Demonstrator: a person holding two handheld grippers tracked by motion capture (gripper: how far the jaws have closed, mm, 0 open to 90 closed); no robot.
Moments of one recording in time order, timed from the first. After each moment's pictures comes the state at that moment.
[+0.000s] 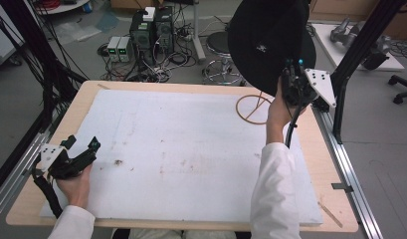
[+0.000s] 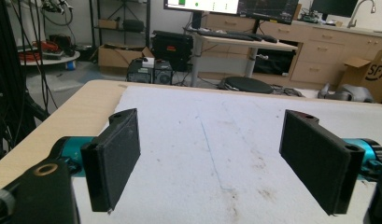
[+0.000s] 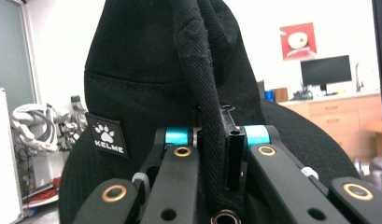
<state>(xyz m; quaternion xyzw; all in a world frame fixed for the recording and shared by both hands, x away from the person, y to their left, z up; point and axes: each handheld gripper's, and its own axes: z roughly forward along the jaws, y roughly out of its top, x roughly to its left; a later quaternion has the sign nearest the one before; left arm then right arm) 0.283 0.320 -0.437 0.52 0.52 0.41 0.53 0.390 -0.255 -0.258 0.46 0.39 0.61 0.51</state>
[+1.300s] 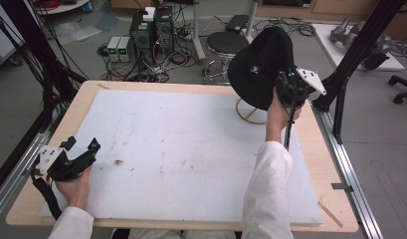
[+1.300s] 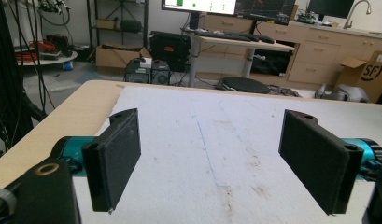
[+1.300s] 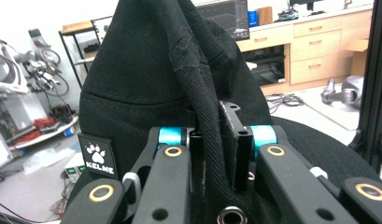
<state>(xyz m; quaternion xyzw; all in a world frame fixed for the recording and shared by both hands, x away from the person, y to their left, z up) 0.277 0.320 -0.435 0.53 0.52 0.41 0.54 0.427 -0.266 -0.291 0.57 0.45 0.52 0.45</state>
